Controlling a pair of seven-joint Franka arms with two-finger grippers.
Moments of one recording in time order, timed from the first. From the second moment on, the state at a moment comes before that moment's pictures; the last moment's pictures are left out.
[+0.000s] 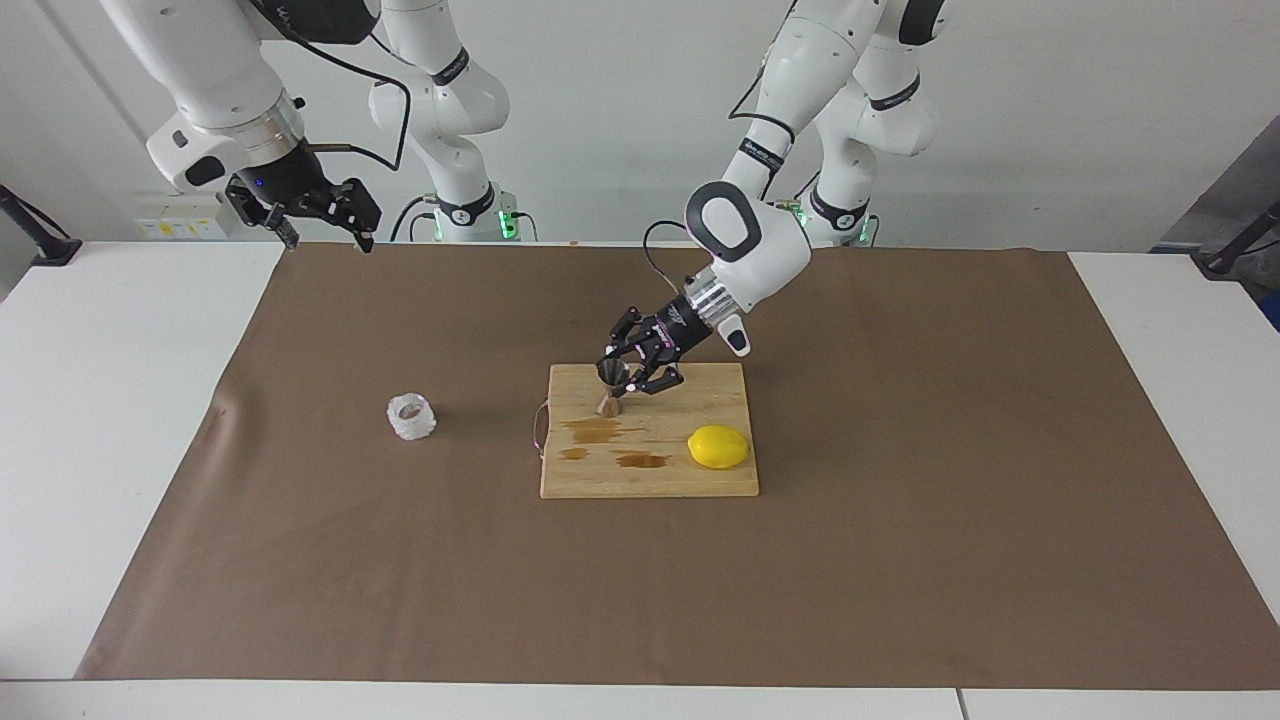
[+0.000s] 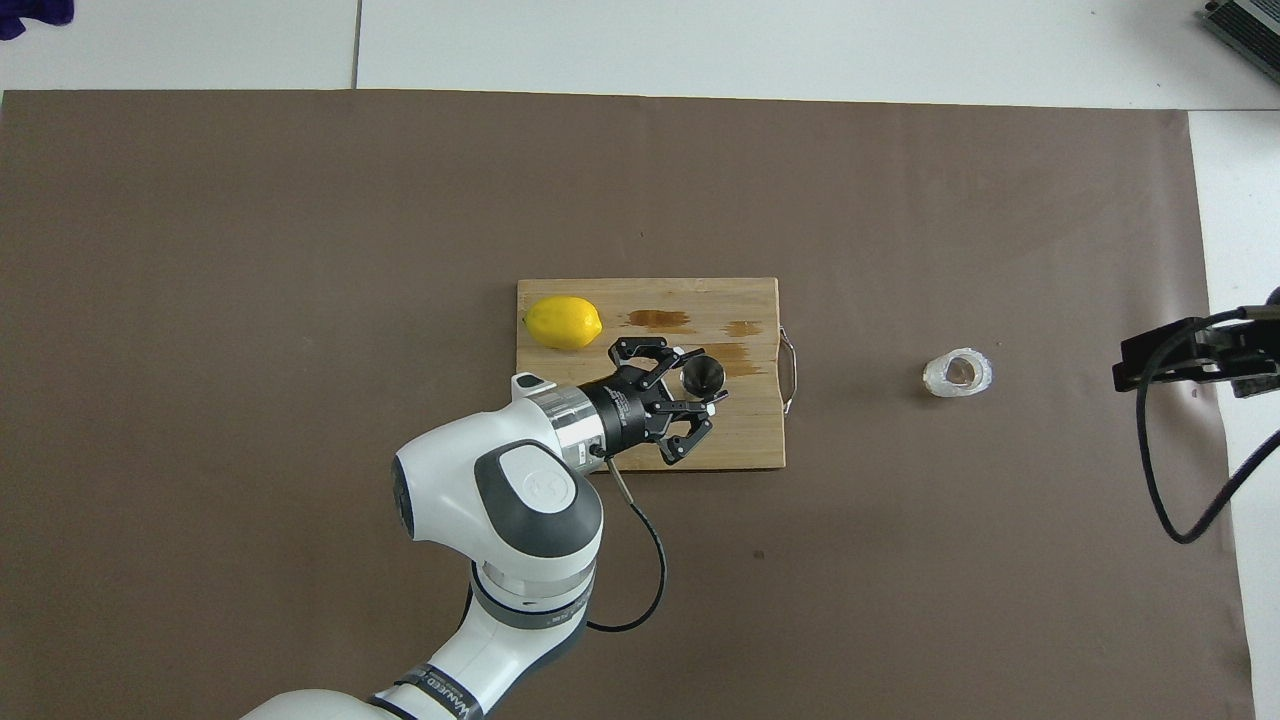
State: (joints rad) left arm -0.72 0.28 -0.06 -2.00 -1.89 2.76 -1.07; right arm 0.07 -0.04 -0.09 -1.57 -0.01 1.42 0.05
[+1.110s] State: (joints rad) left arm -0.72 0.29 -0.05 -2.00 -1.89 2.77 -1.06; right arm 0.06 -0.06 -0.10 -1.62 -0.01 1.41 -0.05
